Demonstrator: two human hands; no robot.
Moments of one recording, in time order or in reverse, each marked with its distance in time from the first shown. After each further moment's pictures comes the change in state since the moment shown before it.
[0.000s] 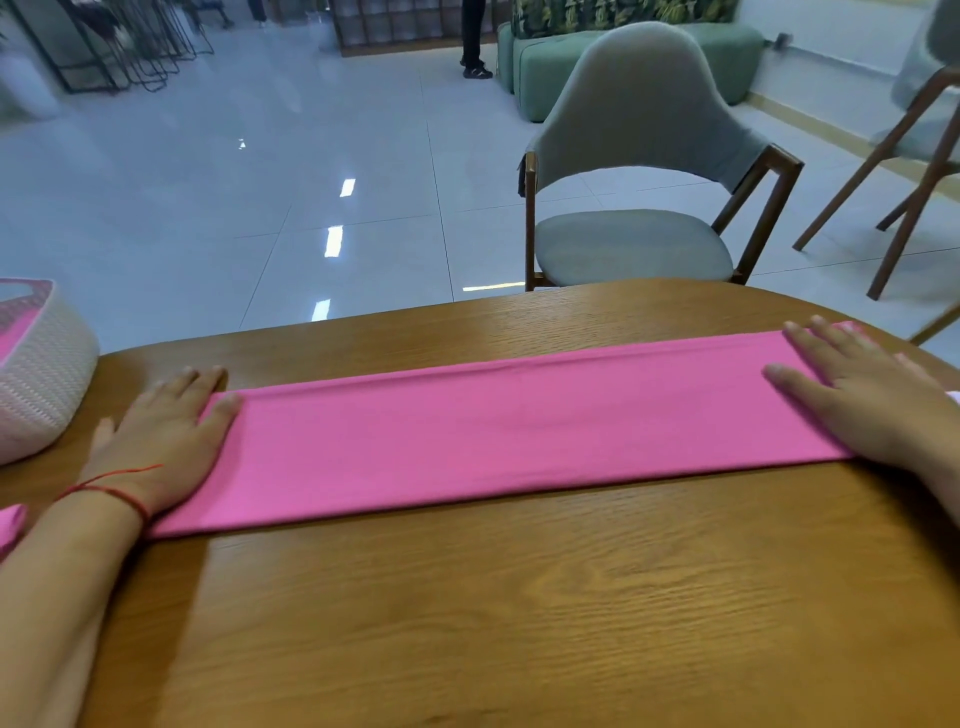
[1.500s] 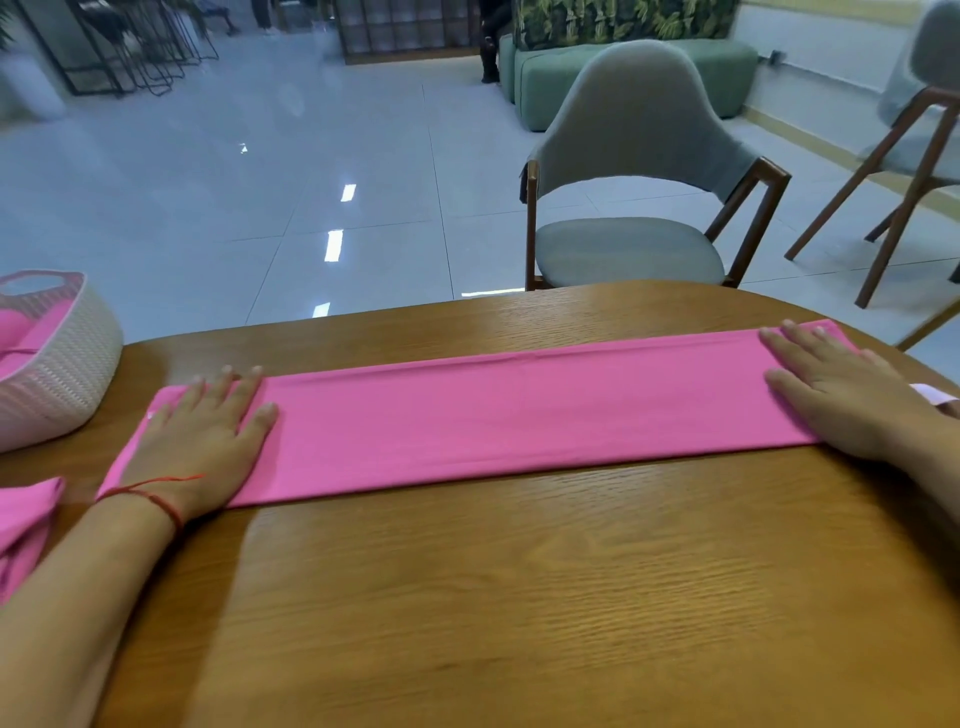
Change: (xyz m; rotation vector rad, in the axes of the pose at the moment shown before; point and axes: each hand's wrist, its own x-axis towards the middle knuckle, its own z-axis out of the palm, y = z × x) left_hand -0.028 0.011 0.009 0.067 0.021 0.161; right_hand -0.012 0.005 -0.007 -0.067 -0.023 -0.116
